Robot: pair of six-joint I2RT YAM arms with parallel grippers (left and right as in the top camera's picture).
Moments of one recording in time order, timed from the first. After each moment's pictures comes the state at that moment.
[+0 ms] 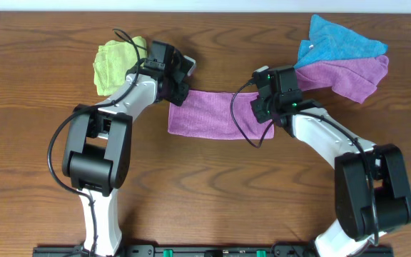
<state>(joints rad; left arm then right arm) -0.26 2.14 1.46 -0.45 0.26 0.23 0.27 1.81 1.04 -0.19 -0.02 -0.16</state>
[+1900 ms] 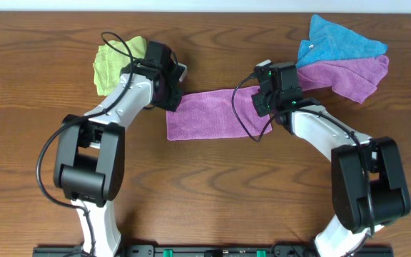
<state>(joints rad) -0.26 2.04 1.44 -0.66 0.15 0.14 0.25 1.85 1.05 -0.09 0.02 -0.16</state>
